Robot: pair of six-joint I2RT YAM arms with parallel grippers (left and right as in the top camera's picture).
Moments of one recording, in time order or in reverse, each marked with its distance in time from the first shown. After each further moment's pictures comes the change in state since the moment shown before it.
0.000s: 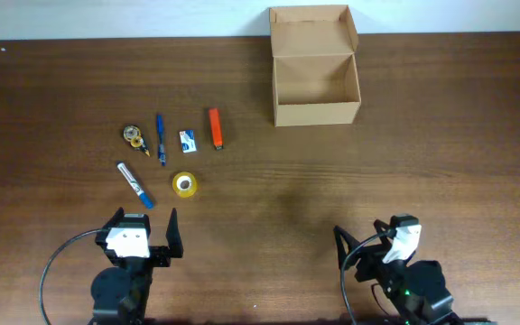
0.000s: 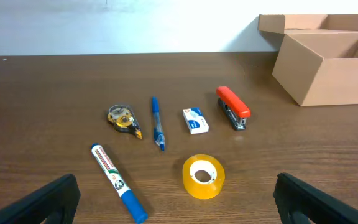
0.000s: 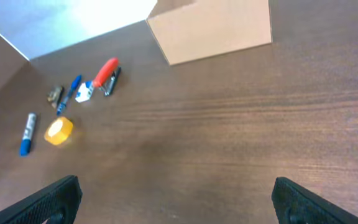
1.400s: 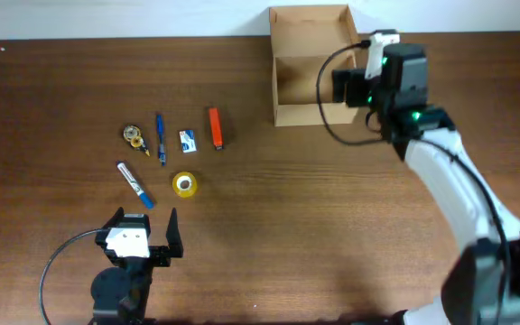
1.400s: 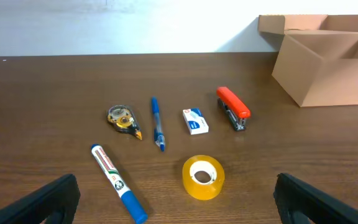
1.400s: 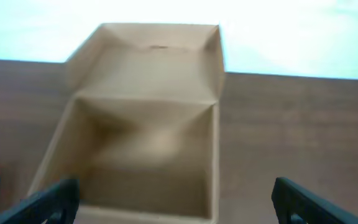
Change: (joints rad) left arm 0.000 -0.001 0.000 0.002 0.000 0.000; right arm -0.299 1.689 1.176 0.279 -0.048 -0.406
